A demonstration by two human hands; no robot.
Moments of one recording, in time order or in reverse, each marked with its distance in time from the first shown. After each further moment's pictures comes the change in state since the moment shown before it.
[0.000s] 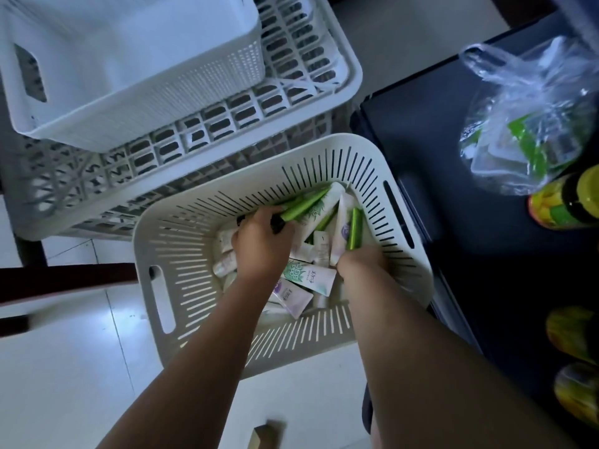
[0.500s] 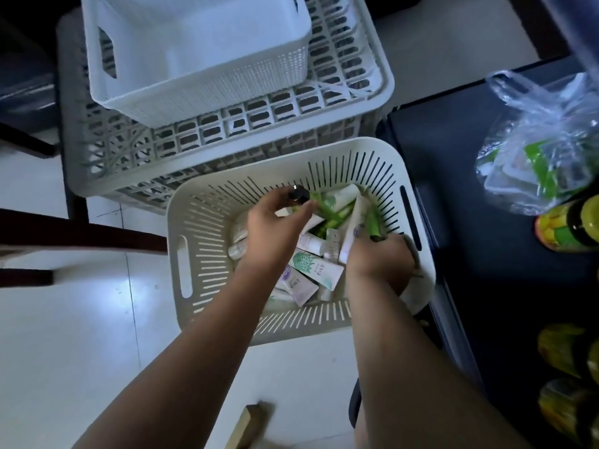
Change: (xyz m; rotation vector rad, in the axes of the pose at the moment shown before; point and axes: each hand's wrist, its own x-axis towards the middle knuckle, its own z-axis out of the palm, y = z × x) left_hand -0.033 0.036 -0.039 -0.660 0.040 -0.081; right_hand -0.044 0.002 -0.027 0.063 0.314 -0.364
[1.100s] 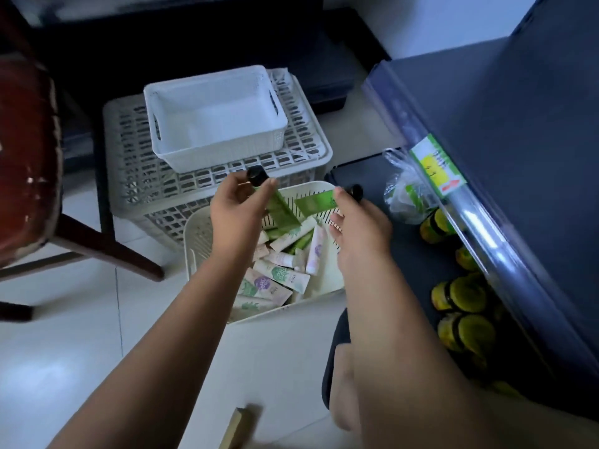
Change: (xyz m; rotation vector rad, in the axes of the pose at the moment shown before) left_hand -0.084 0.129 -0.074 -0.339 -0.040 0.167; right_hand -0.098 -0.065 -0.138 0.848 -0.360 -0.105
